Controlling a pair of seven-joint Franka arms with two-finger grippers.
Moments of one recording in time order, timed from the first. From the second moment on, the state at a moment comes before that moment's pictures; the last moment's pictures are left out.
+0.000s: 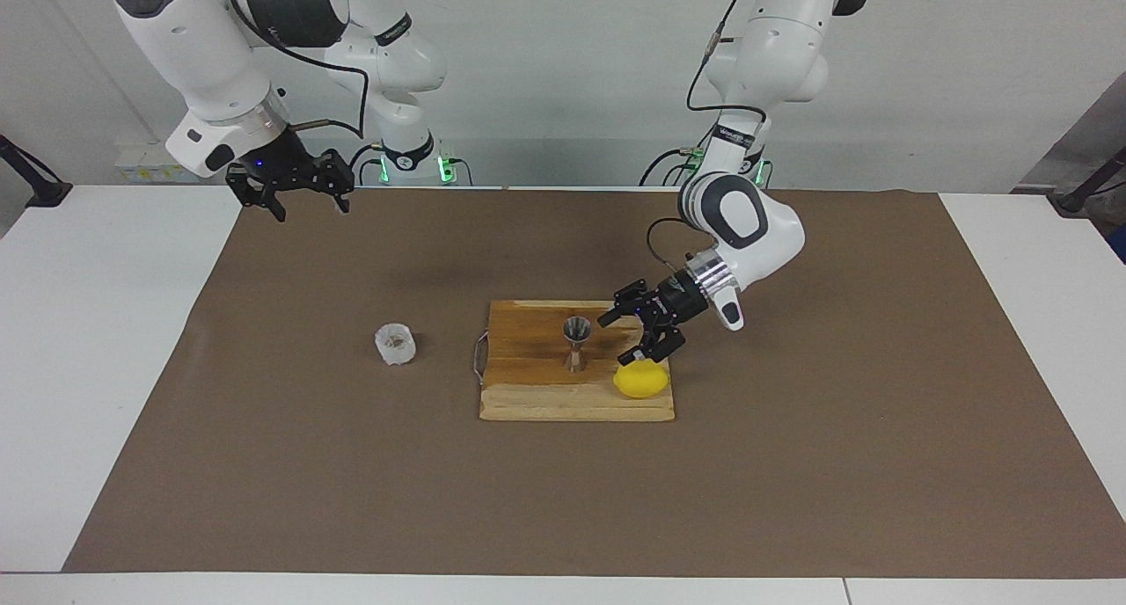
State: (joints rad) left arm -0.40 0.24 -0.06 -2.05 -1.78 2.50 -0.55; right arm -0.08 -0.09 0.06 -1.77 0.06 1.59 -0.19
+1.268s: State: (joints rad) left arm -0.06 0.03 -0.06 -1.89 -0.21 2.11 -0.41; right arm -0.20 0.10 0.05 -1.99 0.49 1.99 -1.60
